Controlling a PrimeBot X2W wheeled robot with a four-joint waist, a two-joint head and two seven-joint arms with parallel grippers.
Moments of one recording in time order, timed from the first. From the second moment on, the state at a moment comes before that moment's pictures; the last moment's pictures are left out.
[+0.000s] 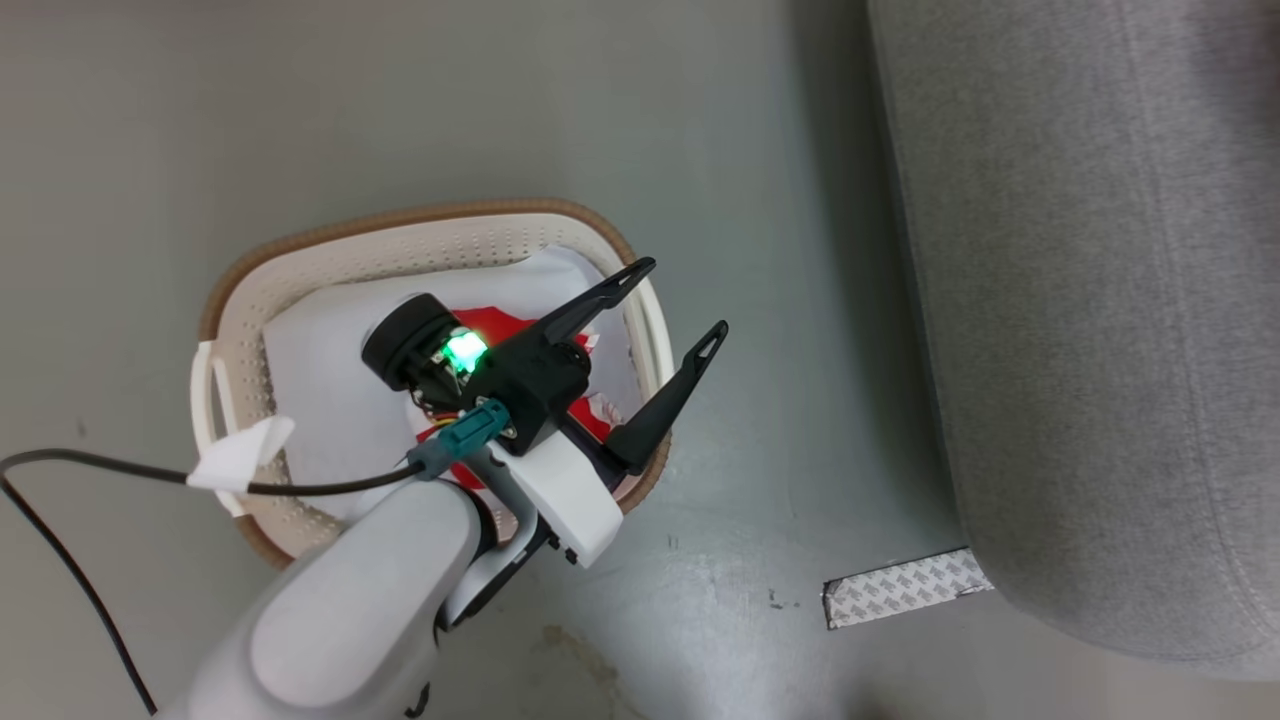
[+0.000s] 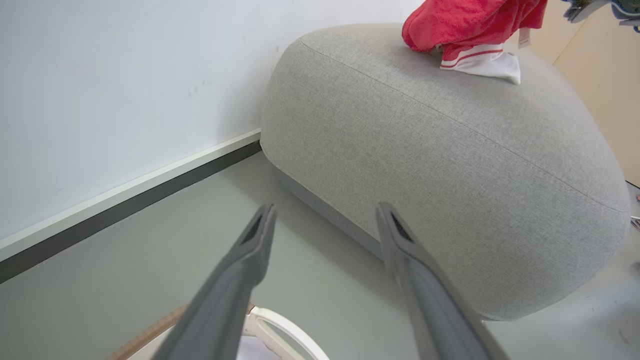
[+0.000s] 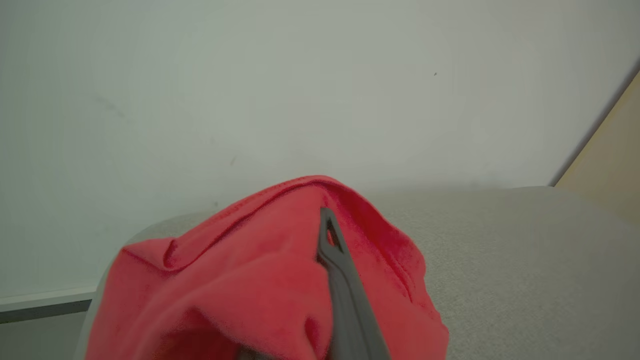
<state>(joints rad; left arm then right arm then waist) -0.72 0.33 -0.74 0.13 -0.33 -0.06 -0.08 -0.91 -0.58 0.01 0.71 0.61 0.13 -0.25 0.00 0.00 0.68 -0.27</state>
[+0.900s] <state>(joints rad) -0.68 0.30 -0.74 0.24 -0.38 -0.04 -0.17 -0.96 -0.68 0.38 0.91 0.74 0.13 0.17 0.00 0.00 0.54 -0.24</state>
